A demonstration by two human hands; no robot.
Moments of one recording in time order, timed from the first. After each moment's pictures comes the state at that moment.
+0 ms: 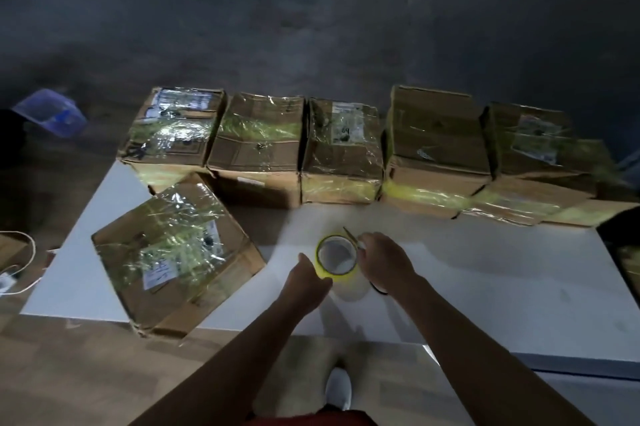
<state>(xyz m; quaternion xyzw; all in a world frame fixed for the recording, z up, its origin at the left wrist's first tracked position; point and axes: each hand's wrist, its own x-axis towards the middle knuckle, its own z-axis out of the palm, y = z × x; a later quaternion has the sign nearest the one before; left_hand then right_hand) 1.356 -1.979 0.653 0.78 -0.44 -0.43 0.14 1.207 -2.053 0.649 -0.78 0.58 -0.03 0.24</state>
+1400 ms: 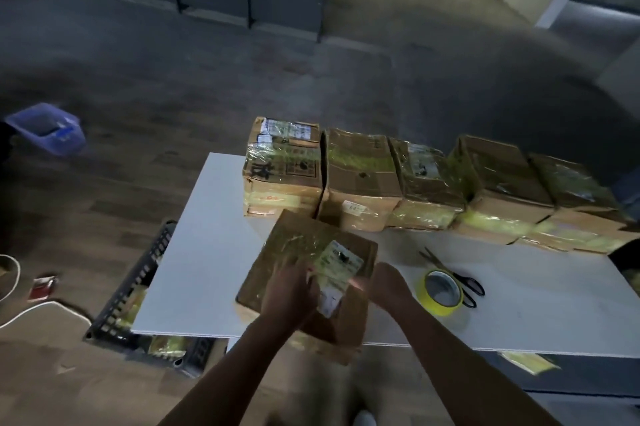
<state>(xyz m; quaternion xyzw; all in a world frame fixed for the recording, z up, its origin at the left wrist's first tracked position) 1.626 -1.894 0.679 0.70 -0.64 -0.22 0.25 1.447 -1.957 0.692 -0.64 0.70 0.02 0.31</state>
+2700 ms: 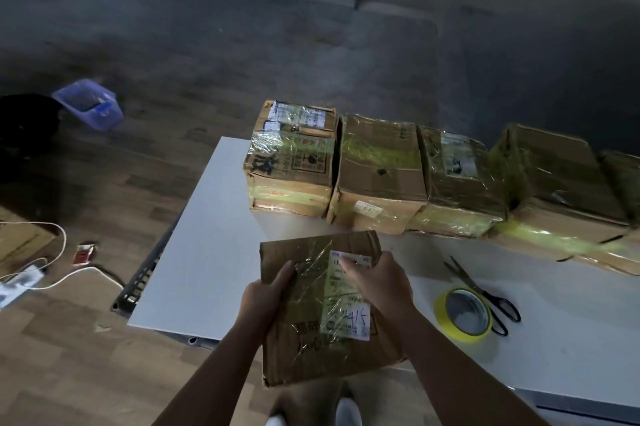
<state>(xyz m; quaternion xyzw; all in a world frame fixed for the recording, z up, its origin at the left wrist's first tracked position) 1.644 -1.913 0.650 0.79 -0.16 -0.49 0.33 1.457 -1.998 0.659 -0.59 0.72 -0.08 0.35</state>
